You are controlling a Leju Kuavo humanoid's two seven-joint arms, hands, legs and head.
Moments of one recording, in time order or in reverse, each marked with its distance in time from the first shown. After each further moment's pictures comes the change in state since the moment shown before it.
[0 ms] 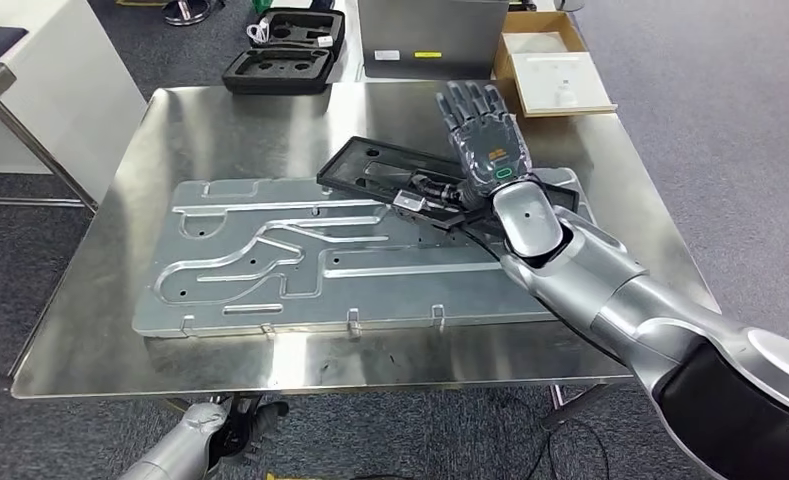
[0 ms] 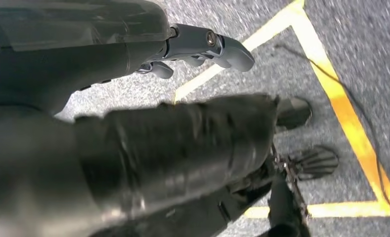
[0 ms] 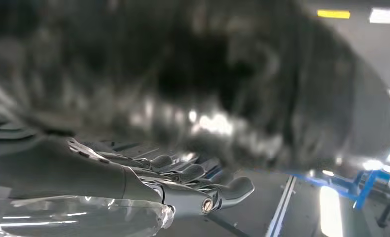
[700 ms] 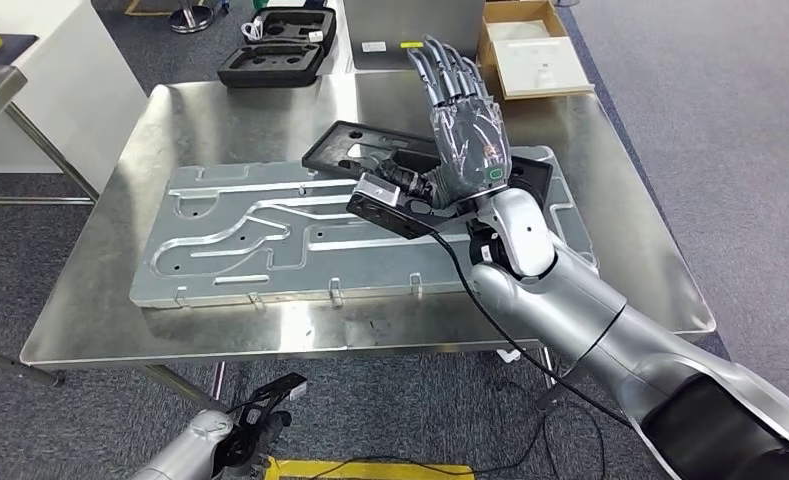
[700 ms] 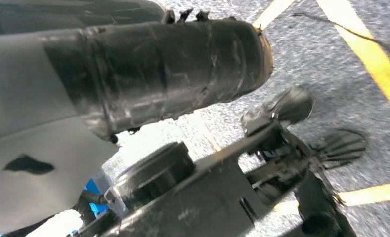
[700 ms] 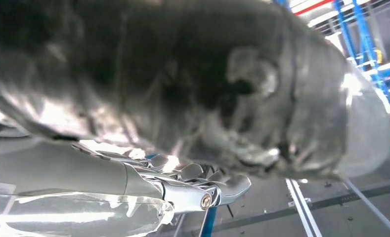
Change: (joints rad) left arm 0.019 0.010 -0.032 0.000 -0.049 -0.074 0.000; right arm 0.155 0.021 -0.259 -0.371 -0.195 -0.163 -0.171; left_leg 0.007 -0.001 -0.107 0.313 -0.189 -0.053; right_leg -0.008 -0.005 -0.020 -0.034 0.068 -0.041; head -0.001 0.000
